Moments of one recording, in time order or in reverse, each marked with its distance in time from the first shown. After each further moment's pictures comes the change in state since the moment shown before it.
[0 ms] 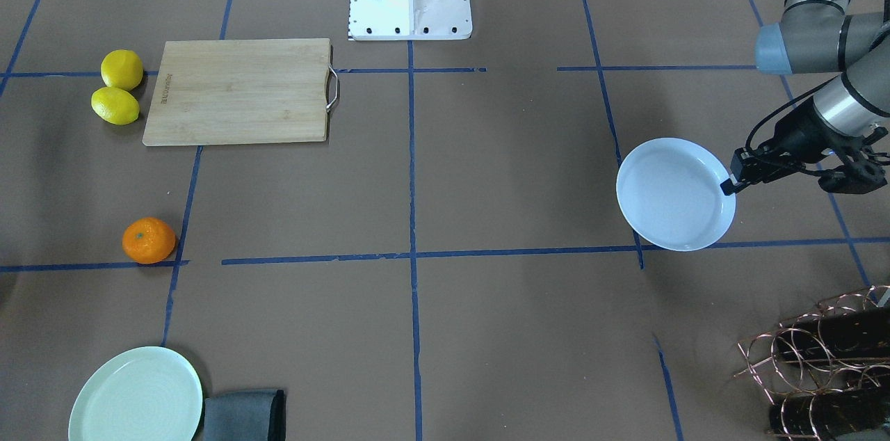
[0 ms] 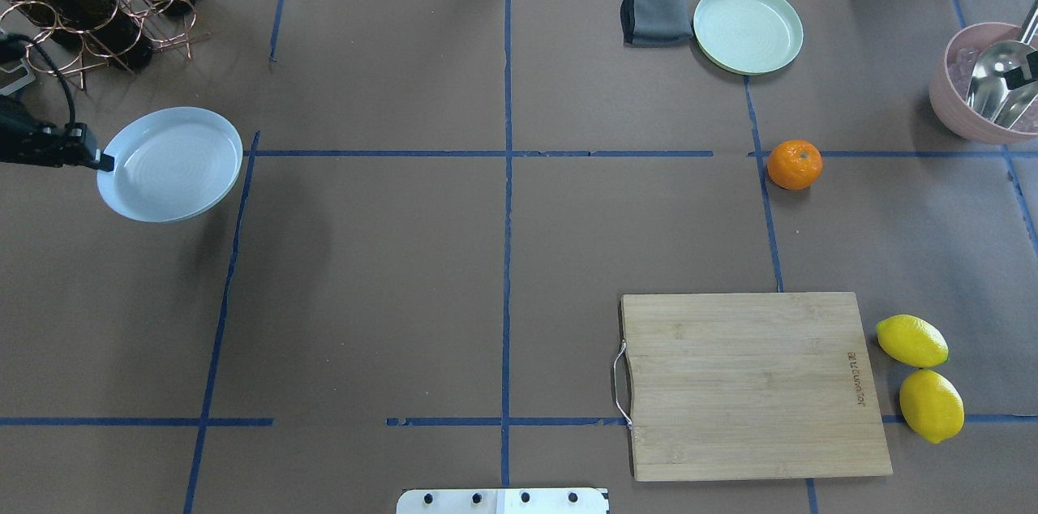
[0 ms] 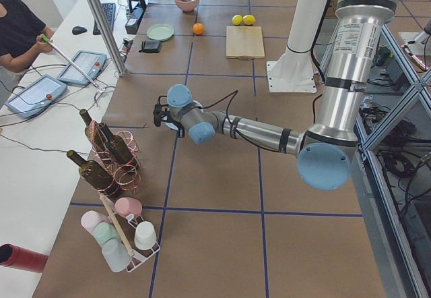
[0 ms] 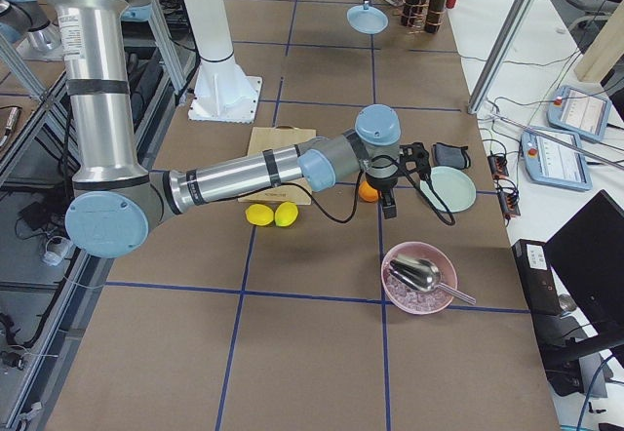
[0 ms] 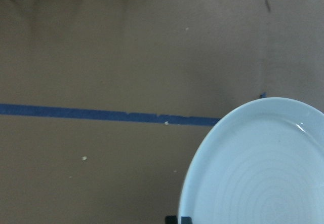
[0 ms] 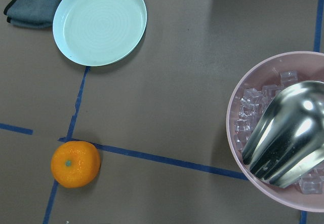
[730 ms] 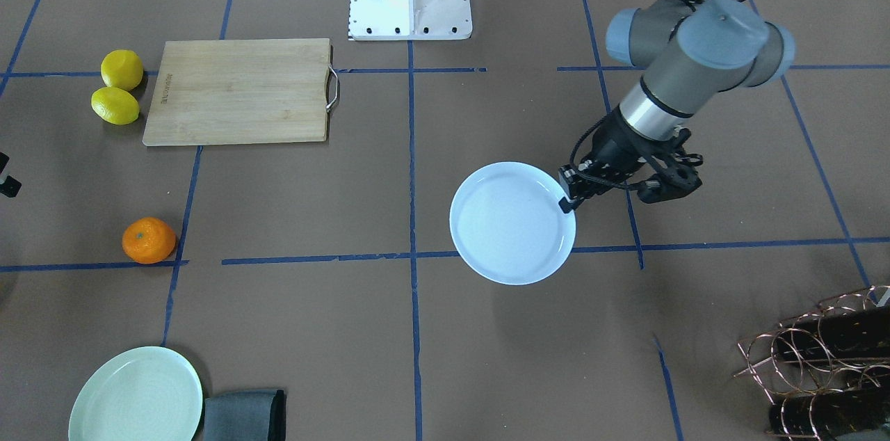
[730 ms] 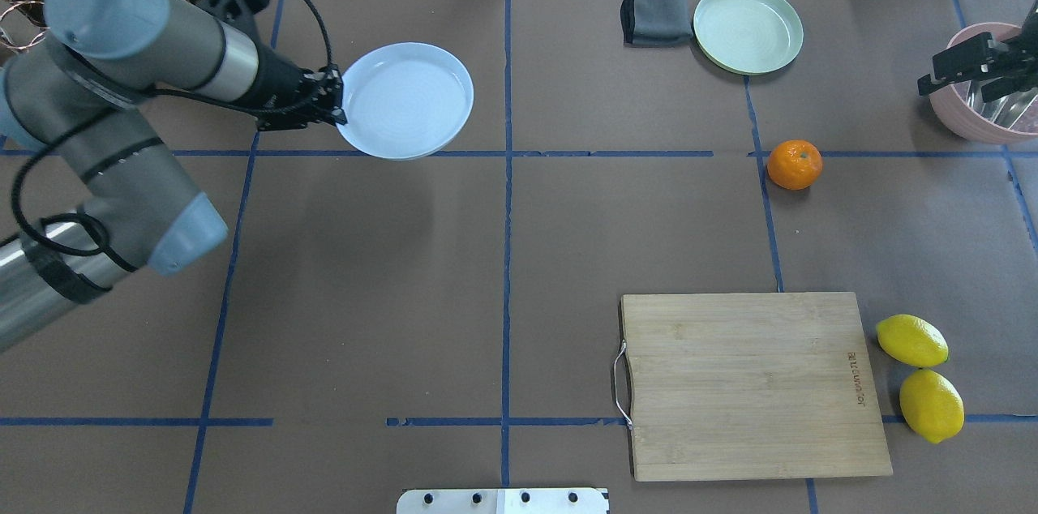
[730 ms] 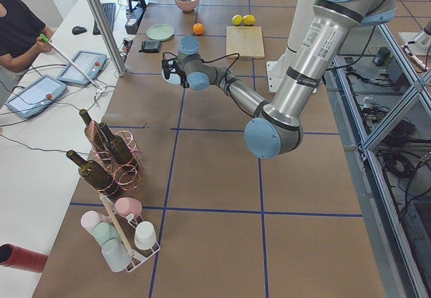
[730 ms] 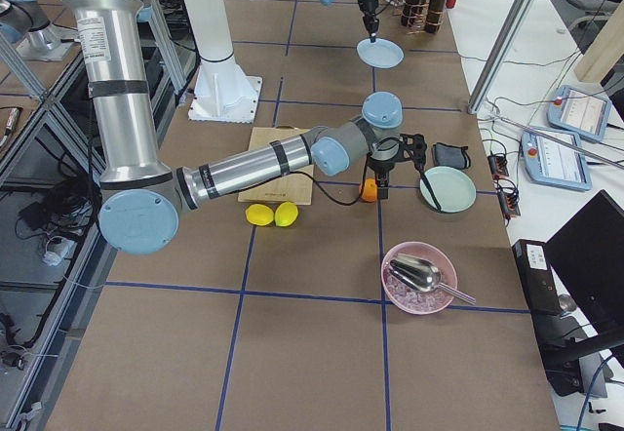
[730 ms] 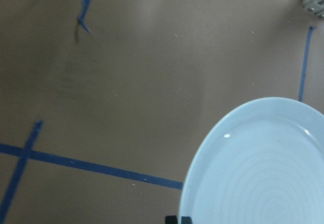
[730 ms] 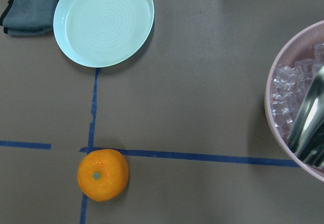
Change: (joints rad) left arm 0.334 -0.302 -0.006 0.052 0.361 -0.515; right arm -0.144 0.065 -0.001 0.010 -0.032 0.329
